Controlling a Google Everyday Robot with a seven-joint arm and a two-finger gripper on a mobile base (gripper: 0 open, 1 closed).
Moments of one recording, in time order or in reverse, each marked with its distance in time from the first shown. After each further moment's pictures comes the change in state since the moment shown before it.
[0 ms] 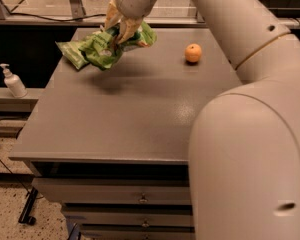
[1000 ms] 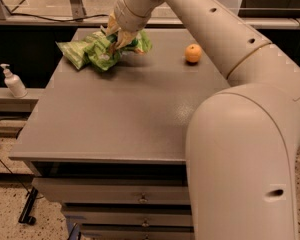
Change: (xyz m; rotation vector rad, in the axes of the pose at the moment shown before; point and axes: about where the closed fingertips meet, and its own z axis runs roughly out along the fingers) arm 0.044 -0.015 0.059 0.086 0.090 0.068
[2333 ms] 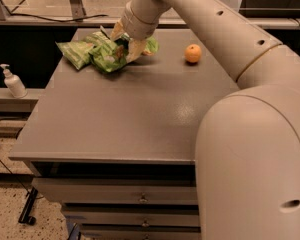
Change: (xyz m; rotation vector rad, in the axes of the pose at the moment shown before) arm 0.007 0.036 -0.002 -0.085 0.017 -0.010
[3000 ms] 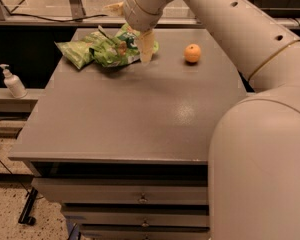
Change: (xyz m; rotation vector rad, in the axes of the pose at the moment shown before) arm -0.012 -0.009 -0.032 0.043 -0.001 -0.024
